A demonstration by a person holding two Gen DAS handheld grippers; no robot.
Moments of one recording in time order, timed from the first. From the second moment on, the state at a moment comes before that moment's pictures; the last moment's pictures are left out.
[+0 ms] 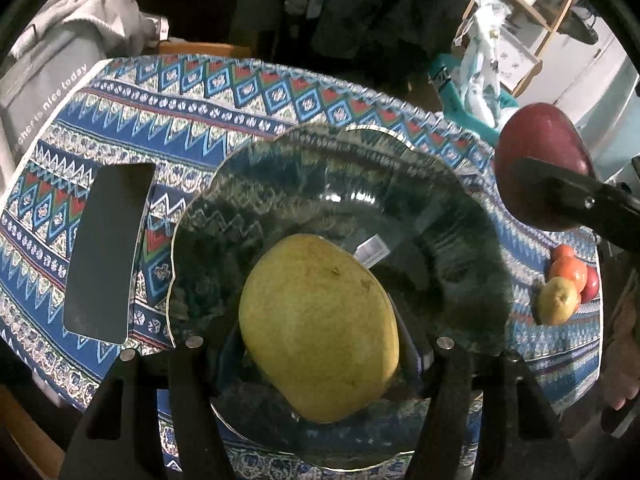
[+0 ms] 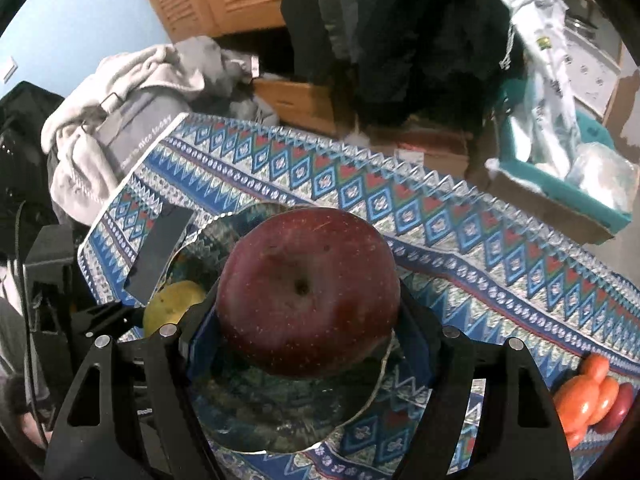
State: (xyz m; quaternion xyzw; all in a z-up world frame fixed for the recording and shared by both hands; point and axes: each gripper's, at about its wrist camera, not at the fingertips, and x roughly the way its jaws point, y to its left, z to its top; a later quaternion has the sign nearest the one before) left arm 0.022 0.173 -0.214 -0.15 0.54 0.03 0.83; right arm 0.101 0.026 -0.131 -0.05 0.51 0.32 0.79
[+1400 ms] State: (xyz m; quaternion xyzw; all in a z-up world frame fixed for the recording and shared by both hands) left arm 0.001 0.201 -0.195 -0.16 0.52 0.08 0.84; right arm 0.087 0.060 -0.221 -0.14 0.60 0.31 0.73
